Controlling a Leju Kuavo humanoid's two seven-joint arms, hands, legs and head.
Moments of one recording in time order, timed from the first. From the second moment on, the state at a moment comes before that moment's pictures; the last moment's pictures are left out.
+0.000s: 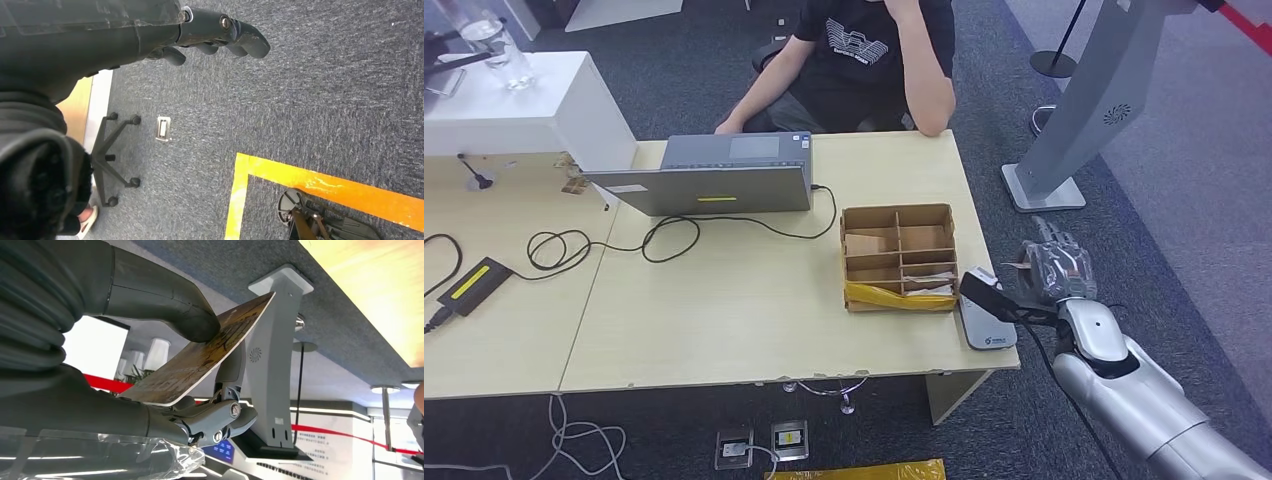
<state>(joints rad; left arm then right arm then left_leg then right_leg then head) -0.12 0.08 -1.13 -0.21 1.23 0.54 0.03 -0.61 -0.52 0.78 -1.16 0.90 -0.34 0.39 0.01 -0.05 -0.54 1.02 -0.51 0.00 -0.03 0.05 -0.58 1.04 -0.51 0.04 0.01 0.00</state>
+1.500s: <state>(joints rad) -0.12 0.08 -1.12 -0.21 1.26 0.55 0.05 -0.60 -0.41 0.86 -0.91 0.66 -0.43 0.27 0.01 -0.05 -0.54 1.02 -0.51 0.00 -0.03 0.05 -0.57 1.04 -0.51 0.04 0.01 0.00</state>
